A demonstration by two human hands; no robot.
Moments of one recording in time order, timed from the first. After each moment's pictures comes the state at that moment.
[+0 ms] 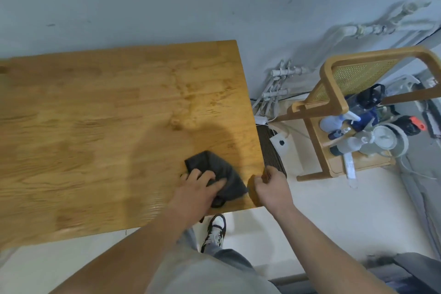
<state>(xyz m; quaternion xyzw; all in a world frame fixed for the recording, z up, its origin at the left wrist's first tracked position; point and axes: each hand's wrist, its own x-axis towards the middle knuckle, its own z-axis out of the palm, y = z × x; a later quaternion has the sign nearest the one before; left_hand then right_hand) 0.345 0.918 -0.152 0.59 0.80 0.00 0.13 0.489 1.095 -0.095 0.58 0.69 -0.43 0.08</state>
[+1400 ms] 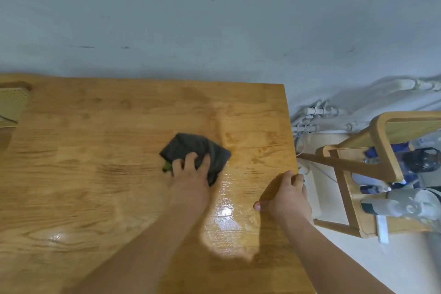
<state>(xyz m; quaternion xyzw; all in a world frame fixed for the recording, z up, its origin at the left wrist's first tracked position) 0.151 0.975 -0.139 0.31 0.94 0.02 0.14 0.299 1.150 -0.114 0.54 0.78 -0.18 0.26</state>
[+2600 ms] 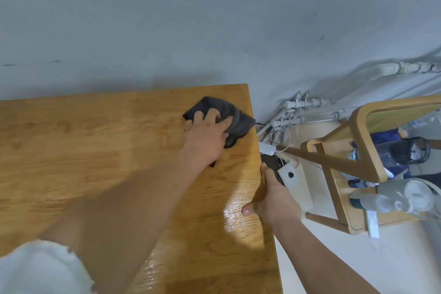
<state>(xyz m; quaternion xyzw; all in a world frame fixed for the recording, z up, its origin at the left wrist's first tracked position) 0.093 1.192 -0.148 0.45 0.88 0.01 0.14 0.309 1.246 -0.118 0.51 0.74 -0.34 0.26</state>
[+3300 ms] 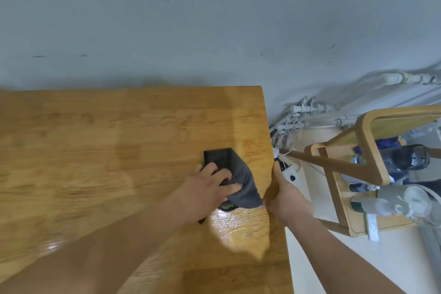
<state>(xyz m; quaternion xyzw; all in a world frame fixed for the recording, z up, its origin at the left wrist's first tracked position) 0.148 1.058 -0.160 0.68 0.72 0.03 0.13 0.307 1.238 -0.114 0.52 0.75 -0.28 0.31</state>
